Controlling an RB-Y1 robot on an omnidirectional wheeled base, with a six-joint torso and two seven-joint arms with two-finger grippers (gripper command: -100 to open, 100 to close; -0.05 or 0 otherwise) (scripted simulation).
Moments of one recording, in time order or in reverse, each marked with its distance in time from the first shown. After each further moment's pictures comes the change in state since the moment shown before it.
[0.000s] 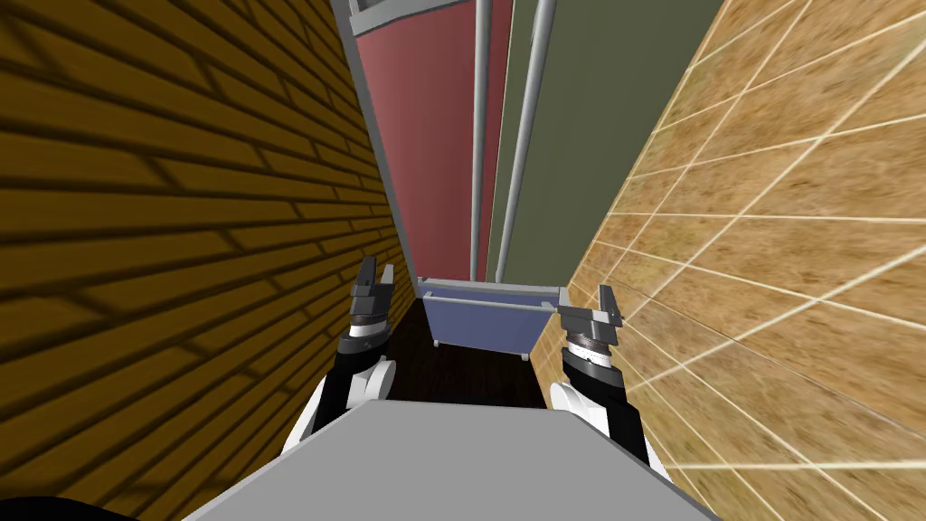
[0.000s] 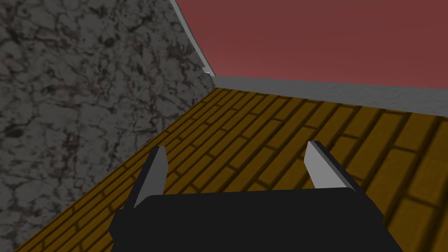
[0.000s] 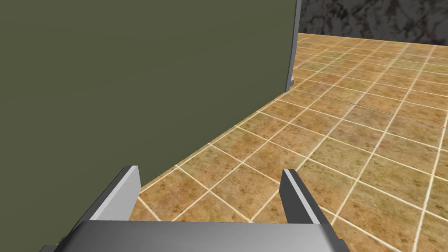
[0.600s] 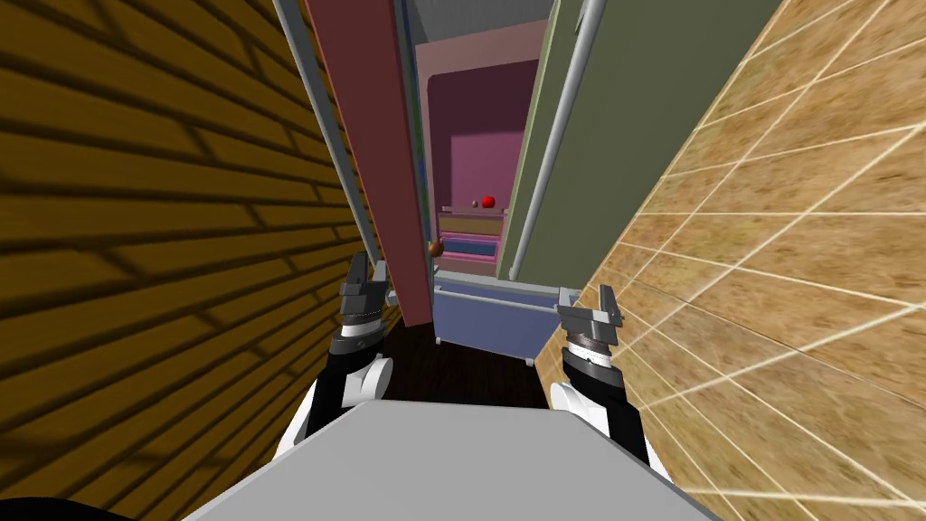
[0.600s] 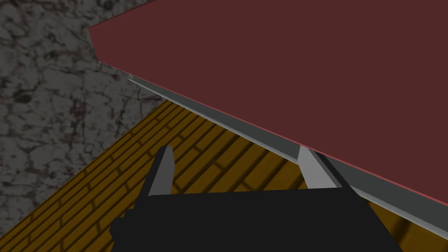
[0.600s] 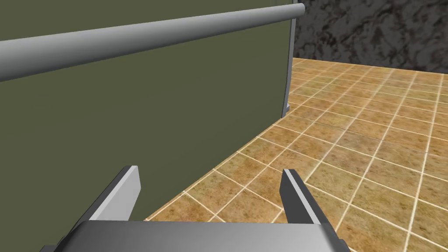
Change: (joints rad) left arm -0.010 -0.014 0.033 -0.024 0.009 -0.010 -0.008; right arm 0.000 0.000 0.000 0.000 0.000 0.000 0.000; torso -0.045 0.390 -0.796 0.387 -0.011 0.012
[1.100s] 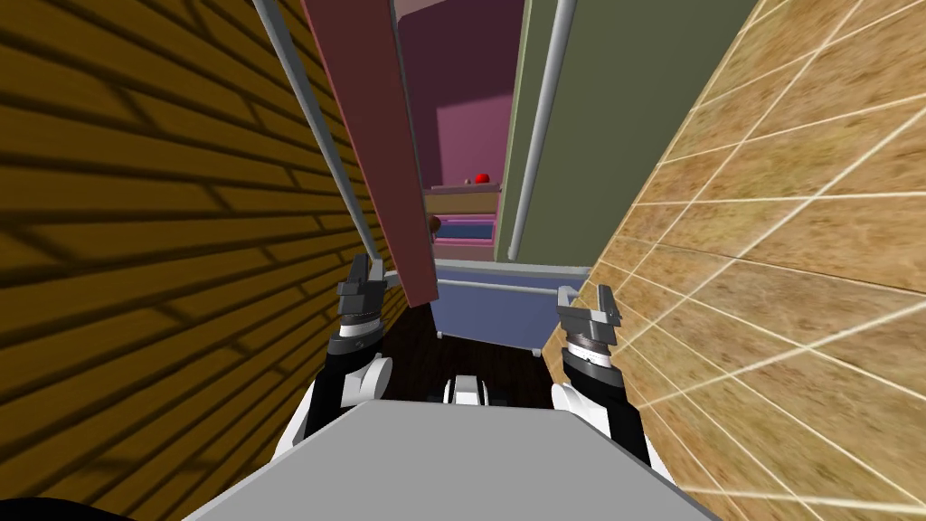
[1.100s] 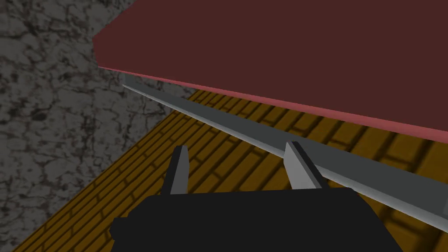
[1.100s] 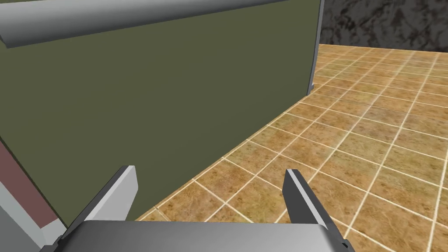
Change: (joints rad) left arm -0.003 -0.003 0.006 -0.006 0.002 -0.003 -0.002; right arm -0.001 -0.024 0.002 0.007 0.000 -0.008 0.010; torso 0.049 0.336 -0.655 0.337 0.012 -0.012
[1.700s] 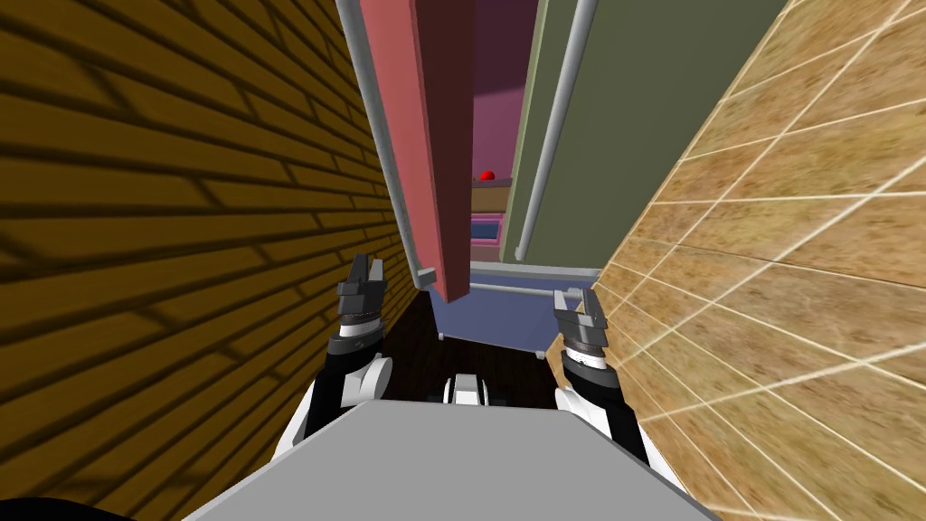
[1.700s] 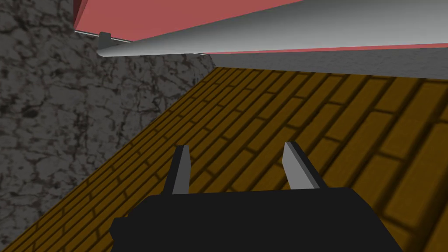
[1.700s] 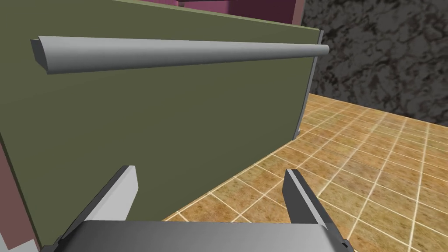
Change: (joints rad) left arm 0.000 0.000 0.000 0.000 0.000 0.000 0.000; right arm -0.021 -0.129 0.013 0.102 0.001 -0.112 0.138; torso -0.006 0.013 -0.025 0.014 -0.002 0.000
